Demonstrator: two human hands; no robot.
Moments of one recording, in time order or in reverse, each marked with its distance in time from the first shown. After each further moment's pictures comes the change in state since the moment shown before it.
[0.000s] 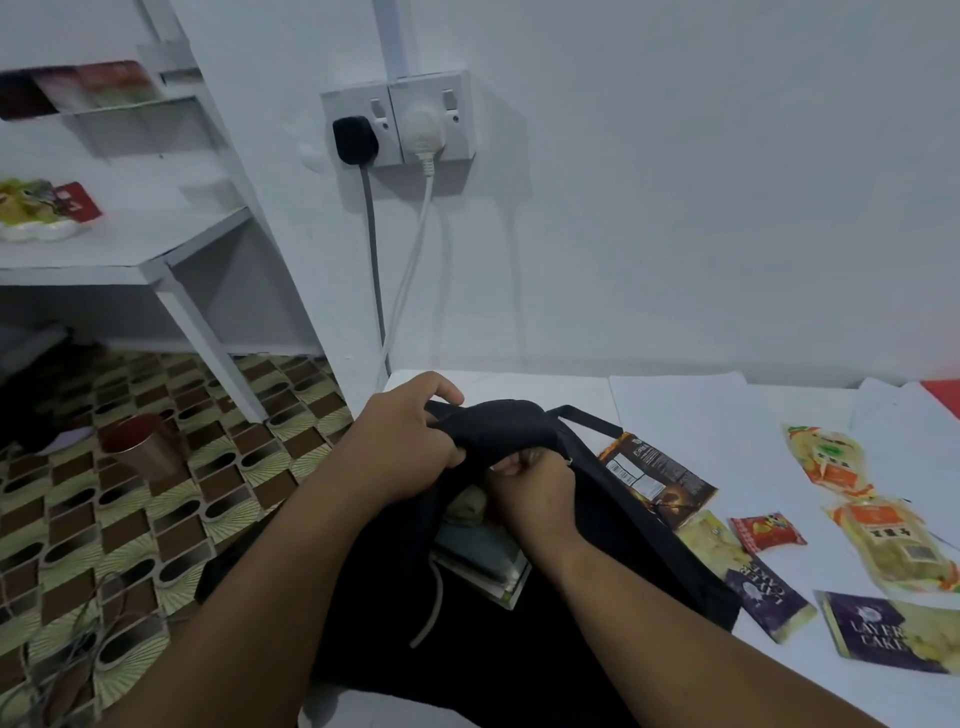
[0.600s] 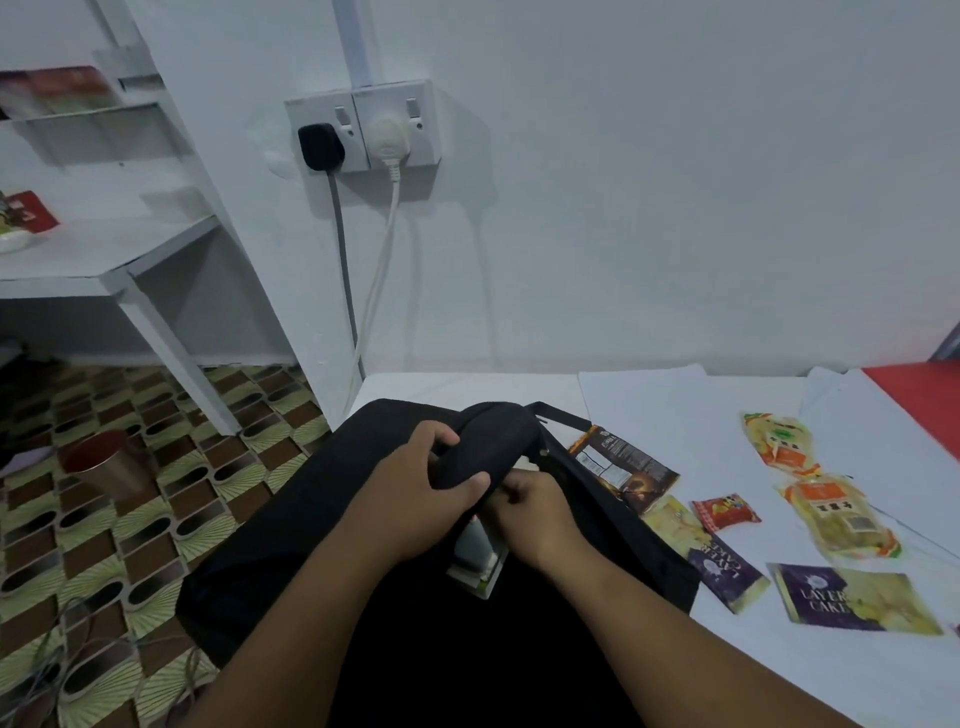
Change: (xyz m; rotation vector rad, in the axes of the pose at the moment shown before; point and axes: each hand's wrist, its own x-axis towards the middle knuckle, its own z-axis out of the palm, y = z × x) left_hand -0.020 -0.023 0.053 0.009 -0.040 0.074; right_hand -0.020 0.019 -0.037 -0.051 -0.218 -0.039
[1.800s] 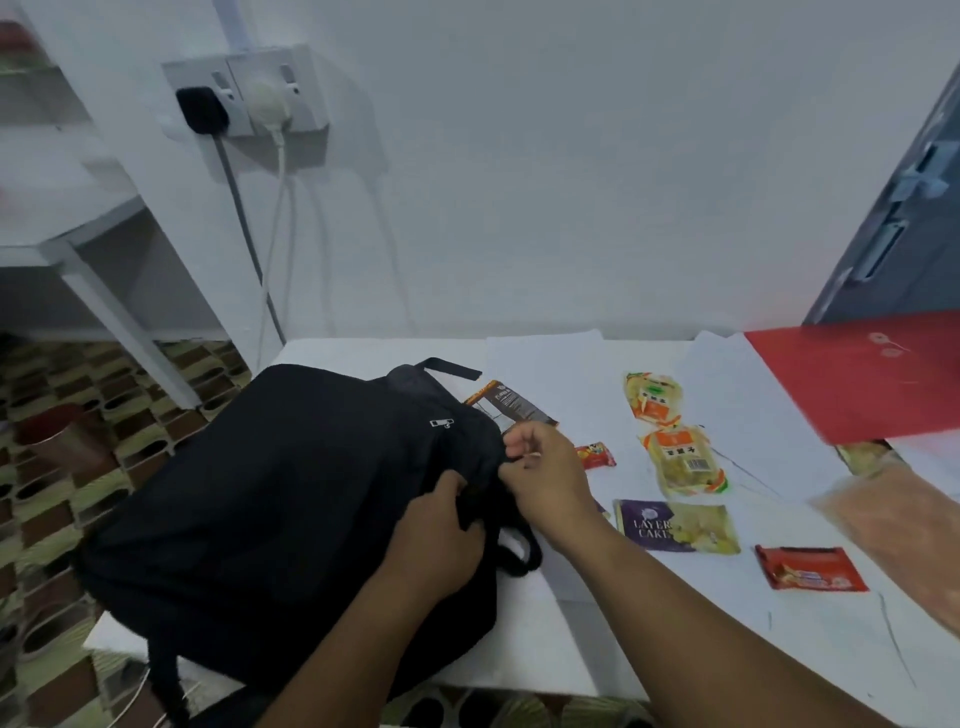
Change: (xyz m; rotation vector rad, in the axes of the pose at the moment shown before) left_hand -0.049 0.064 0.173 0.104 -0.037 -0.092; right_hand -0.050 0.055 -0.144 0.048 0.179 -0.008
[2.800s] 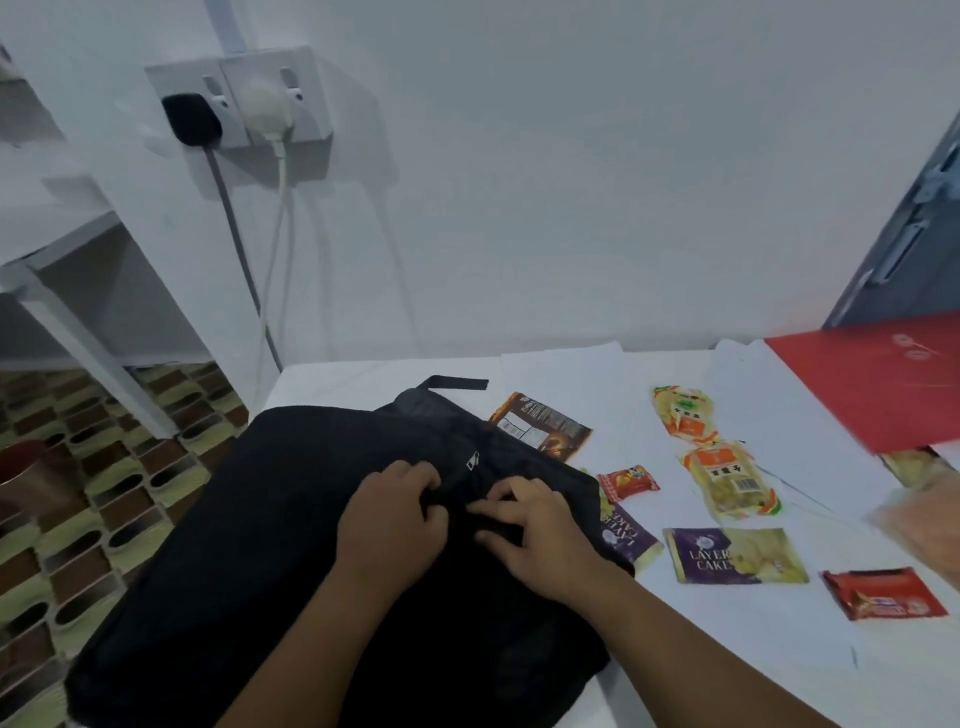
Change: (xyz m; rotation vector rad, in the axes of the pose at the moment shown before) left_hand 0.071 -0.065 -0.057 0.262 0.260 0.260; right_hand 0.024 0.040 0.052 -0.588 -0.235 -0.446
